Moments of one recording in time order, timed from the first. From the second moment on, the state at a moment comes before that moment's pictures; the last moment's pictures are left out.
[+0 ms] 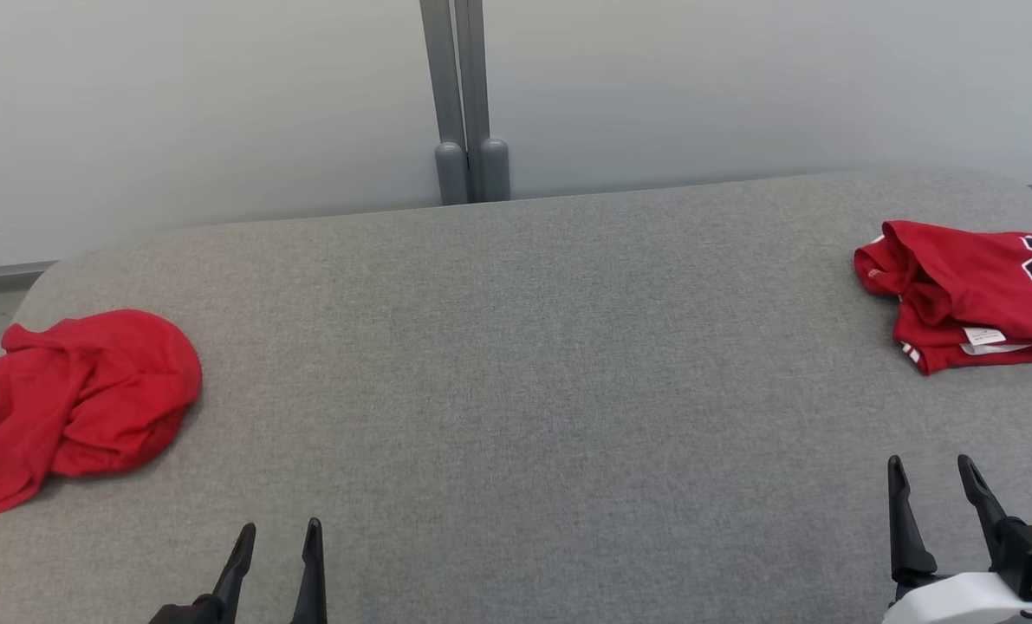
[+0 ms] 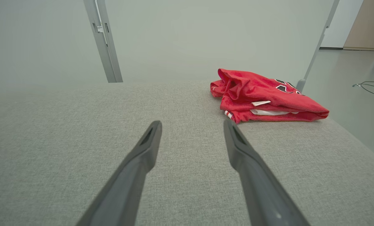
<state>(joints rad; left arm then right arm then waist) 0.16 0.05 -0.06 0.21 -0.25 -0.13 -0.26 0.12 -0.07 -0.18 0.17 0.05 0.13 -0.26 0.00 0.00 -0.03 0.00</state>
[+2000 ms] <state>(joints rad) -0.77 0.20 0.00 1.04 -0.38 -0.09 -0.04 -0.15 -0.19 -0.04 0.14 0.15 0.13 -0.26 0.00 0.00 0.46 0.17</state>
